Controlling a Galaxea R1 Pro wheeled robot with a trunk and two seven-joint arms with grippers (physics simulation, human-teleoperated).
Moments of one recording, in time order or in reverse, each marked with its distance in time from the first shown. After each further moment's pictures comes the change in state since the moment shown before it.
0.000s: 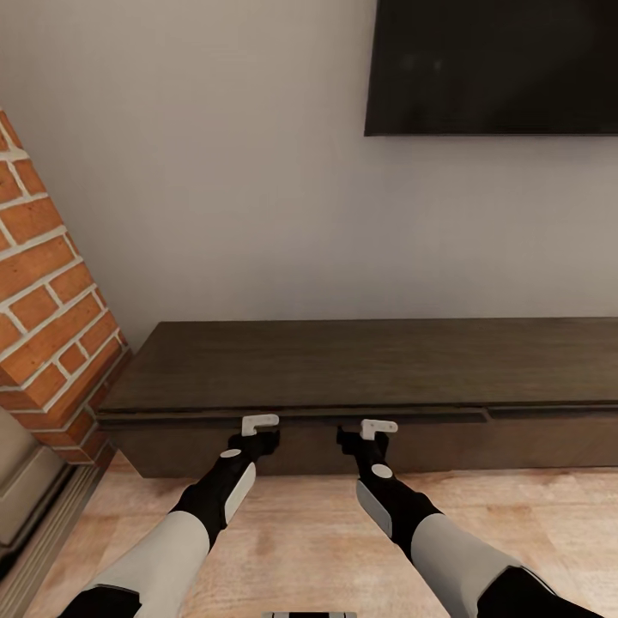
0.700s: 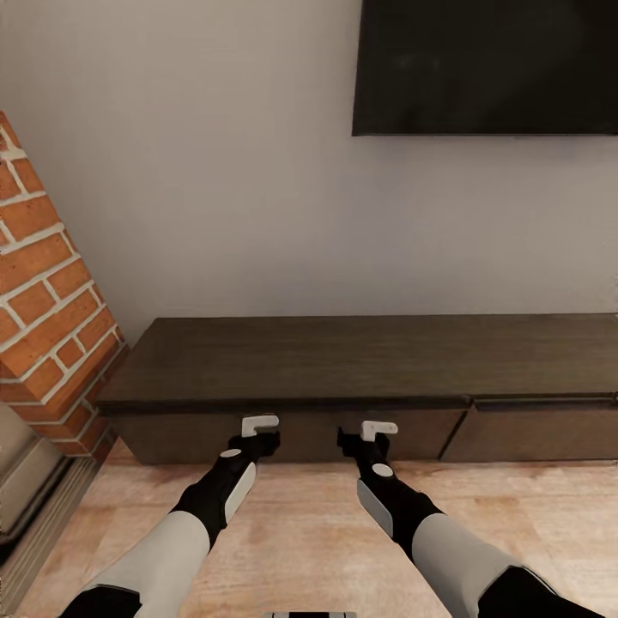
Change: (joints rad) left arm 0.000 -0.001 0.003 0.000 0.004 0.021 0.003; right arm 0.000 -0.004 -0.001 -0.001 -0.006 0.042 0.003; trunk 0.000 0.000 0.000
